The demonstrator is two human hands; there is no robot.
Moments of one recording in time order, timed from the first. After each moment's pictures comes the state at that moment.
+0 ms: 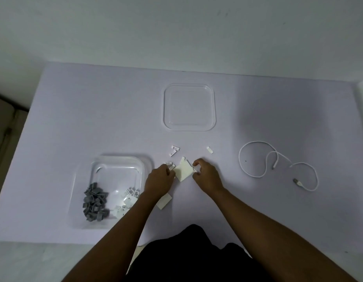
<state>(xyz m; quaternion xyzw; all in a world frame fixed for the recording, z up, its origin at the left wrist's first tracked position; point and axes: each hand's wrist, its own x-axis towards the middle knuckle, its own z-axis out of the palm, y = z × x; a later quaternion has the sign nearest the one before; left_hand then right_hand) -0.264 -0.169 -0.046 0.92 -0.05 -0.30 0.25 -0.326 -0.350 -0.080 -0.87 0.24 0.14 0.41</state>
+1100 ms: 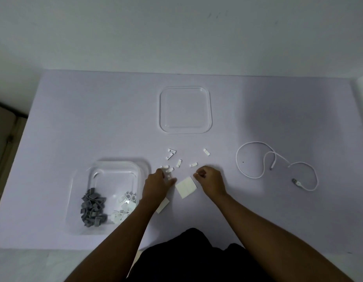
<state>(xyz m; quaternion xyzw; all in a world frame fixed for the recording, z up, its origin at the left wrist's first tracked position) -0.273 -0.168 -0.074 0.93 -0.01 -0.26 0.25 -0.339 -0.367 -0.090 -0.84 0.29 0.10 0.45</state>
